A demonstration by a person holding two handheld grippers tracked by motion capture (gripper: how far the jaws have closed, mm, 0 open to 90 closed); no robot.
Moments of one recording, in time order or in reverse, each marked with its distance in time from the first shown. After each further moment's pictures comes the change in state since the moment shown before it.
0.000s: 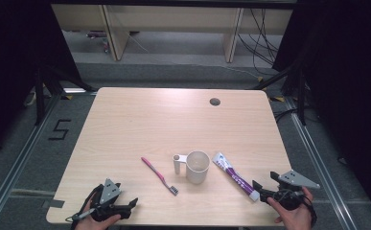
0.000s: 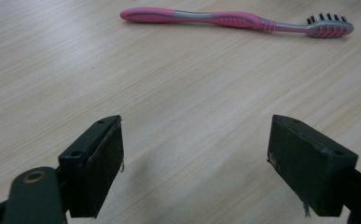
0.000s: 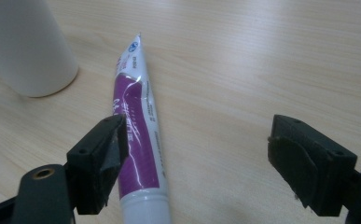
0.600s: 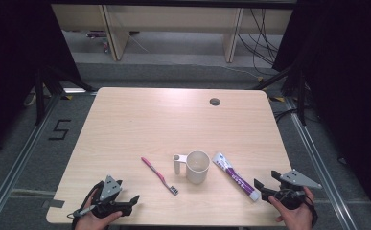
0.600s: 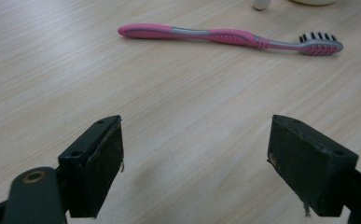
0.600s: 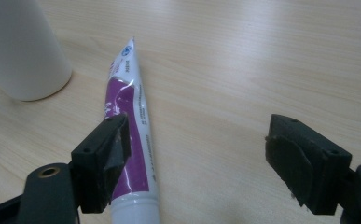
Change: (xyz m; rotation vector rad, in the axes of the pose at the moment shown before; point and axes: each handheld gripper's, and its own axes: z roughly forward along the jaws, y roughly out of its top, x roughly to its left) left arm 0.004 0.009 0.001 -0.021 -0.025 -0.010; right arm -0.003 -0.001 0.000 -0.016 -0.009 0.027
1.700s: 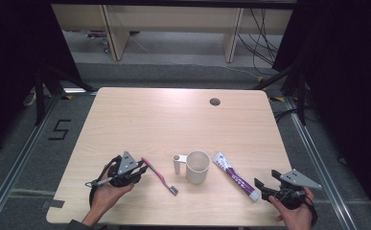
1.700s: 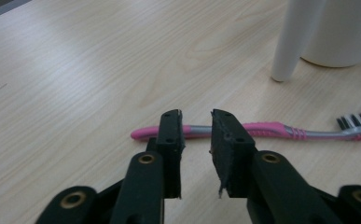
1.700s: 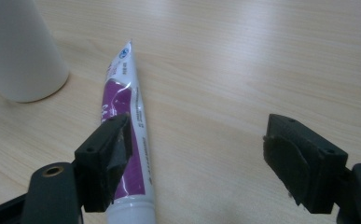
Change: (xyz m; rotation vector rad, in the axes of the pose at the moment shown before) left arm 0.018 0.063 0.046 -0.042 -0.001 0.144; right arm -0.003 0.001 0.001 -0.025 -0.016 -0.060
